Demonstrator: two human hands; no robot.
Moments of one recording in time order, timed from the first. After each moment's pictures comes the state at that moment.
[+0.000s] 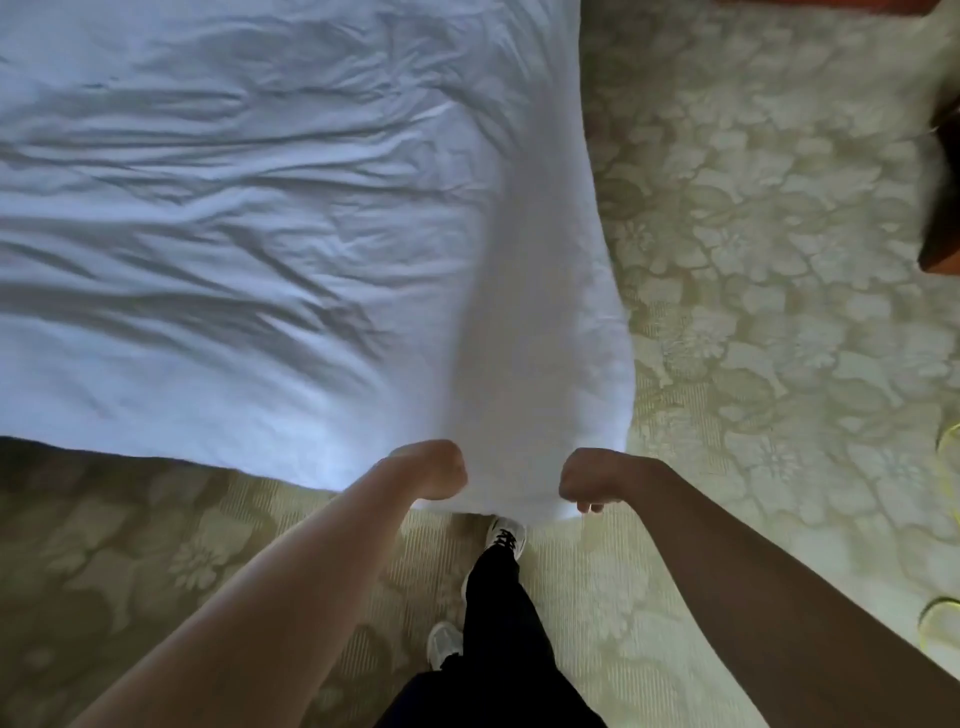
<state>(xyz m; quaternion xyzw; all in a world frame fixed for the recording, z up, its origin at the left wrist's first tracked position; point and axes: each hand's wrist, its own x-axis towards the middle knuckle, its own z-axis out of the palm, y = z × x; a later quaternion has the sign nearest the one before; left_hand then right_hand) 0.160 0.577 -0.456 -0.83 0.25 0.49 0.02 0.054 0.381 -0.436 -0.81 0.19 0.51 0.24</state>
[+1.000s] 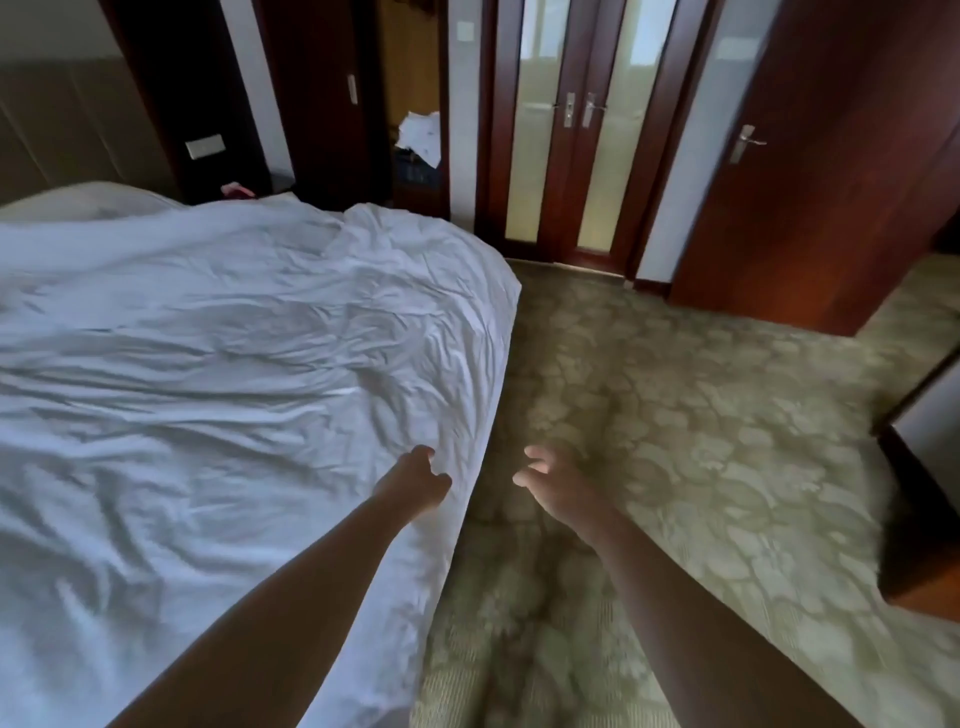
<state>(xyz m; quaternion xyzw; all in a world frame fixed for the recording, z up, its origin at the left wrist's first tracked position) 0.319 0.147 -0.274 -0.94 0.07 0.21 -0.28 0.226 -0.034 -0.234 -0.83 0.21 0.09 0.51</state>
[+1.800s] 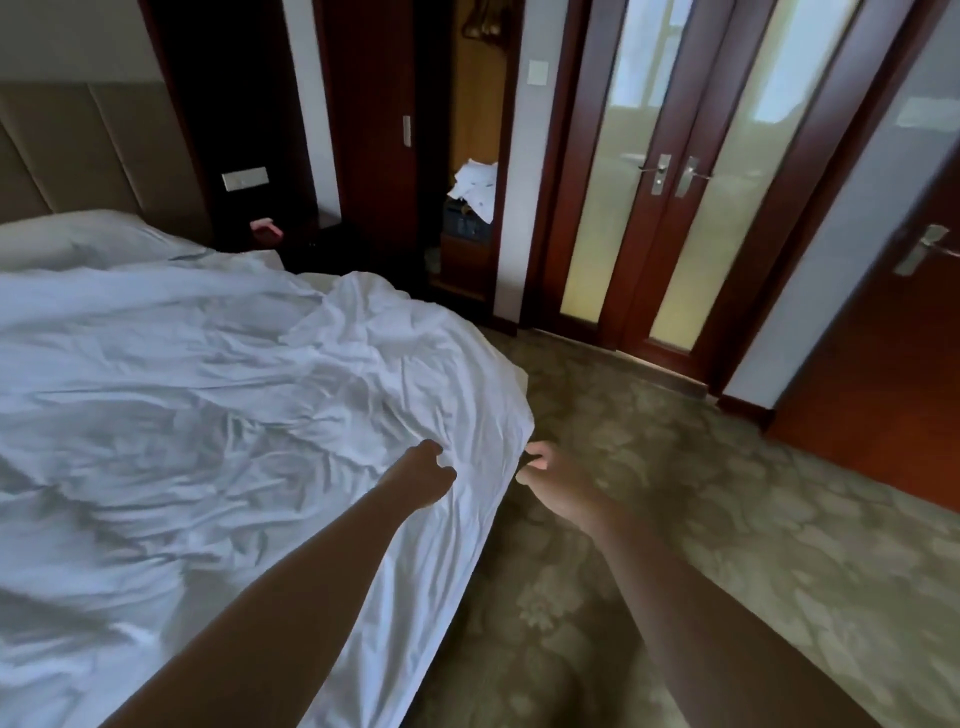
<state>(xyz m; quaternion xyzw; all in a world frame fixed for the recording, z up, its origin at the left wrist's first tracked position) 0.896 -0.184 -0.283 -0.92 -0.03 0.15 -0.35 0.842 -0.383 -0.233 -0.87 0.10 0.14 0.46</state>
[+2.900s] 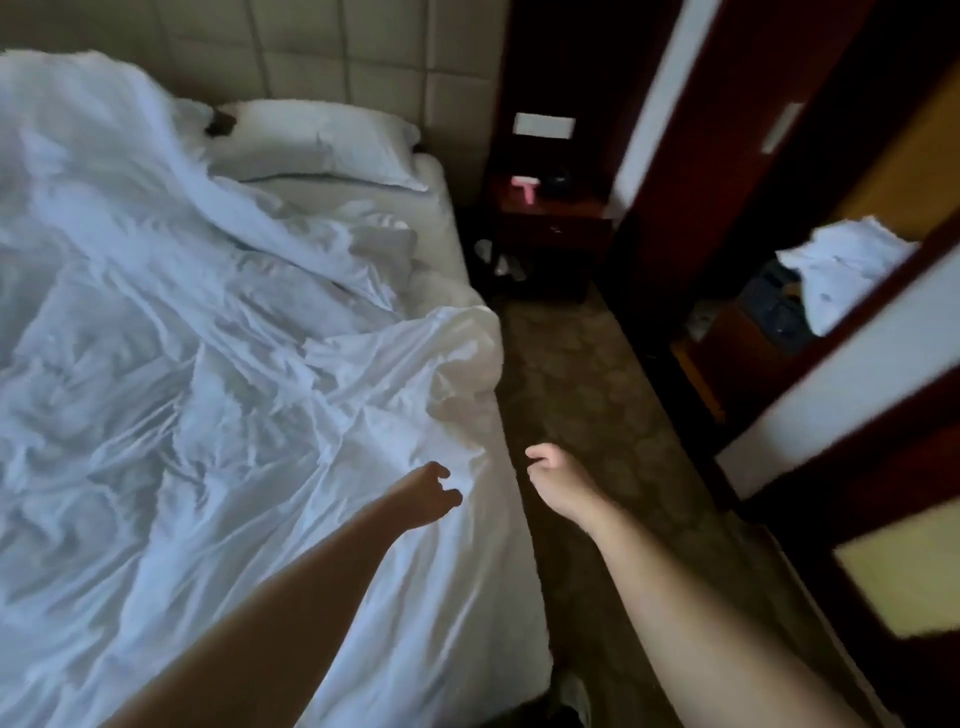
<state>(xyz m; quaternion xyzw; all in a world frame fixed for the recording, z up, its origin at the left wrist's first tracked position) 1.563 -0.265 -0.368 -0.78 -0.40 0.13 -0.45 1.708 -0.407 -0.307 -0.86 -0.24 0.35 0.27</state>
